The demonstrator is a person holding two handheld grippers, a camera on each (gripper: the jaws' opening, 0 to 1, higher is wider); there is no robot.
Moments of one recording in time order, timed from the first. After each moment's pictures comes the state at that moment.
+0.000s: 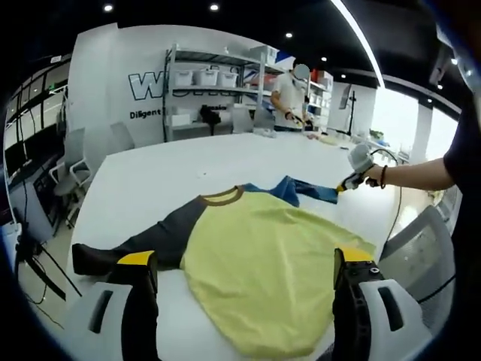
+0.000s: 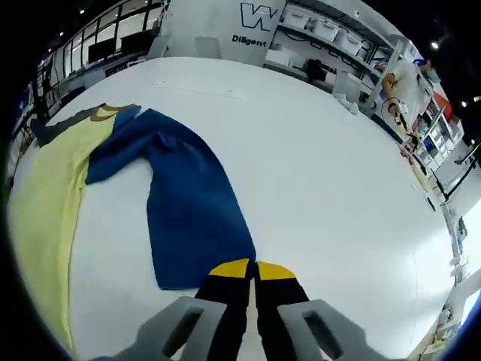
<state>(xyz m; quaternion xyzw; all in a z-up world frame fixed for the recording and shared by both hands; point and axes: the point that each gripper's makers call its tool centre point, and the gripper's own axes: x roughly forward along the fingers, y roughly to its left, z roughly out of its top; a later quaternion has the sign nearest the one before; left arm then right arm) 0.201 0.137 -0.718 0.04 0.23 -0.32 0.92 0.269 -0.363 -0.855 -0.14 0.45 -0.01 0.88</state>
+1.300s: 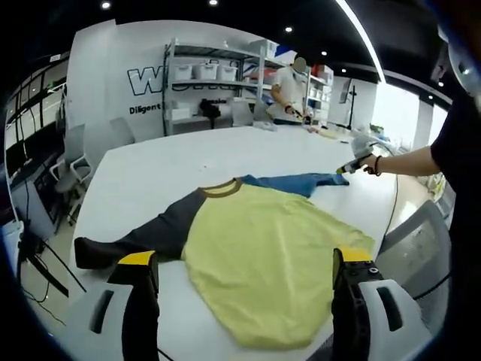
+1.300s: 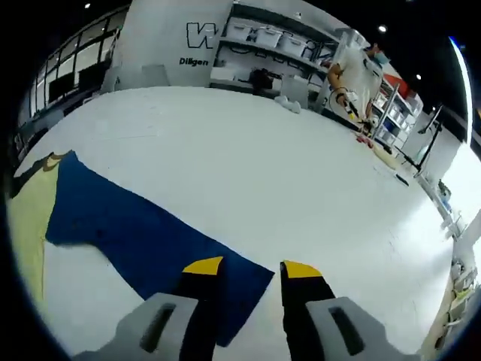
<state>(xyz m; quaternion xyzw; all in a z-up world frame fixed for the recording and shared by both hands) 0.192 0.142 -0.724 0.05 0.25 -0.31 0.92 0.288 -0.438 -0.835 -0.03 0.35 -0.11 0.93</state>
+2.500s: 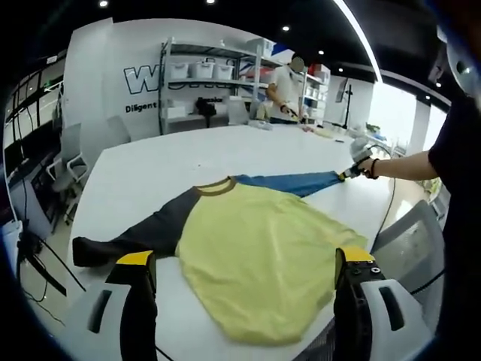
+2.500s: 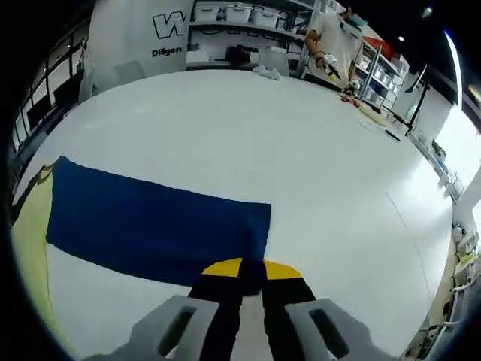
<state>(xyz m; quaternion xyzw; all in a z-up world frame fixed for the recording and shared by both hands) 0.180 0.136 -0.719 0.04 0.25 -0.32 0.91 0.246 -0.461 -0.854 0.01 0.42 -0.17 0.89</state>
